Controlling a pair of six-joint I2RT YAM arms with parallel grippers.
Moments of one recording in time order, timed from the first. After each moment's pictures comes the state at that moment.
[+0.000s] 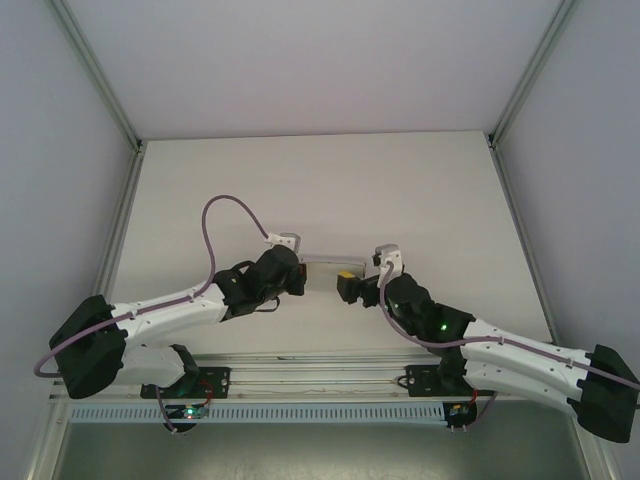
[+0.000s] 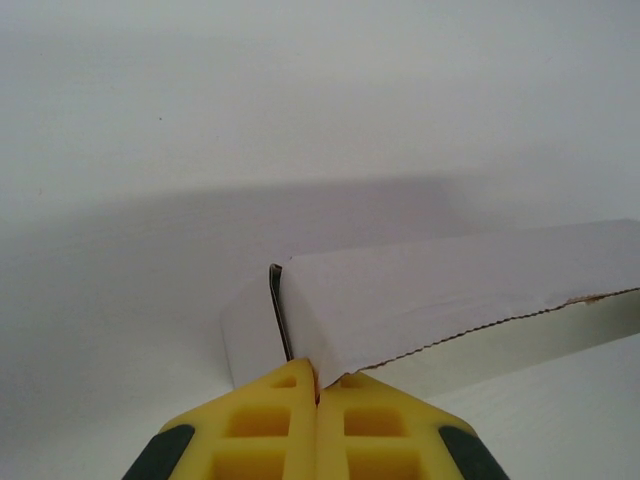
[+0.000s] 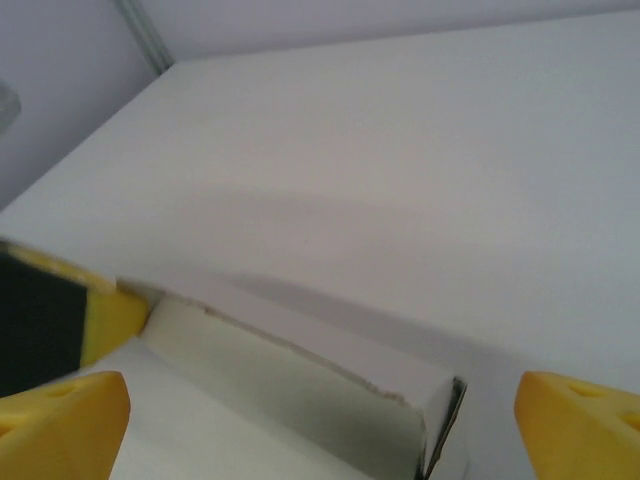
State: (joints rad) left arm -0.88 1.28 0.70 -0.18 -0.13 -0.70; right arm 0.97 0.79 0.35 0.06 0.41 0.49
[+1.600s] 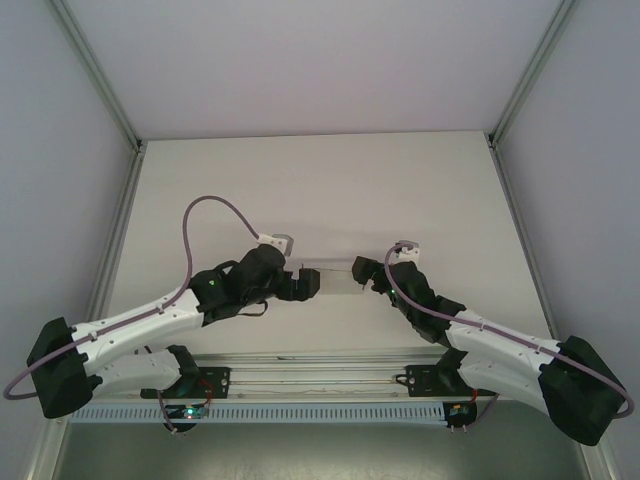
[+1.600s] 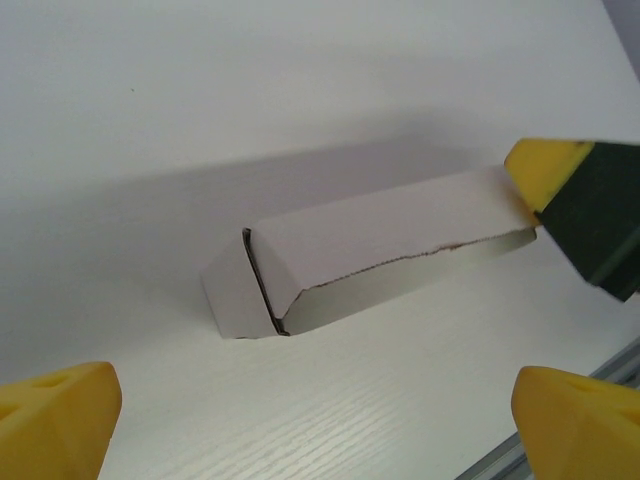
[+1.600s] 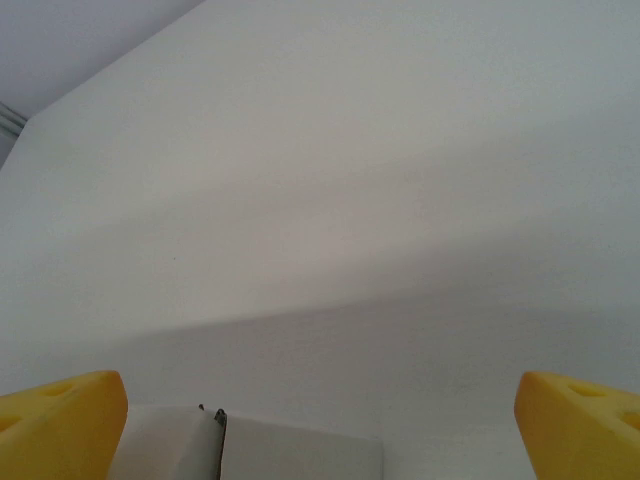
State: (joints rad) left arm -0.89 1.09 0.76 -0.40 -0.06 -0.73; right arm 0.73 0.98 0.27 0.16 0.30 0.80
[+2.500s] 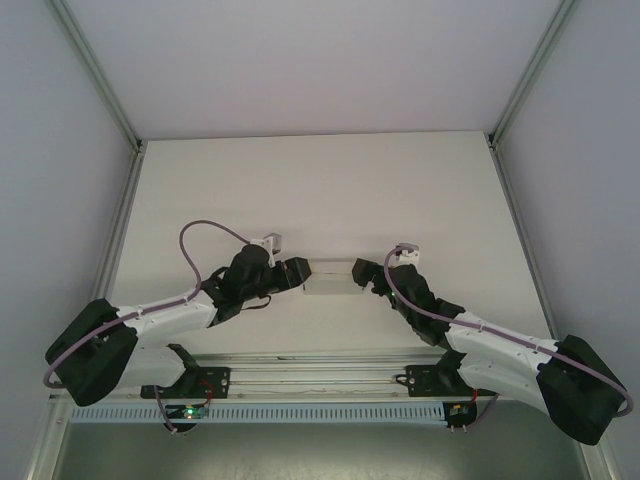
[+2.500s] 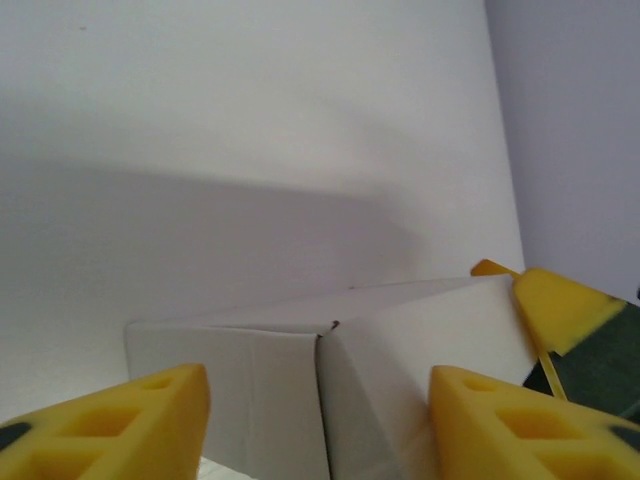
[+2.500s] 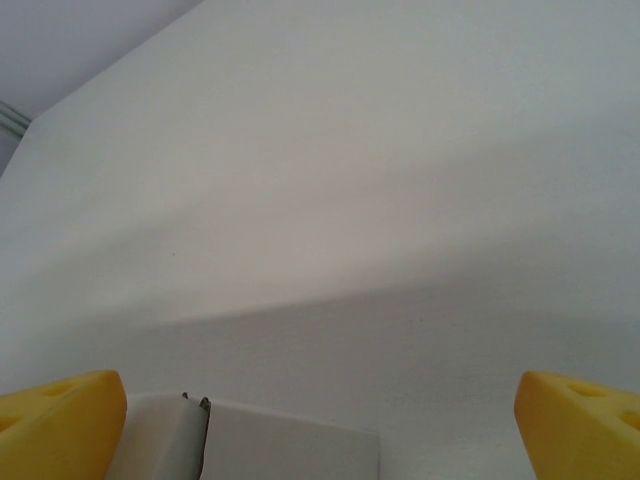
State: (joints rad) left arm -0.69 1.26 0.45 0.28 0.23 -0.98; right arm 0.73 0.98 0.23 0.21 0.30 0.81
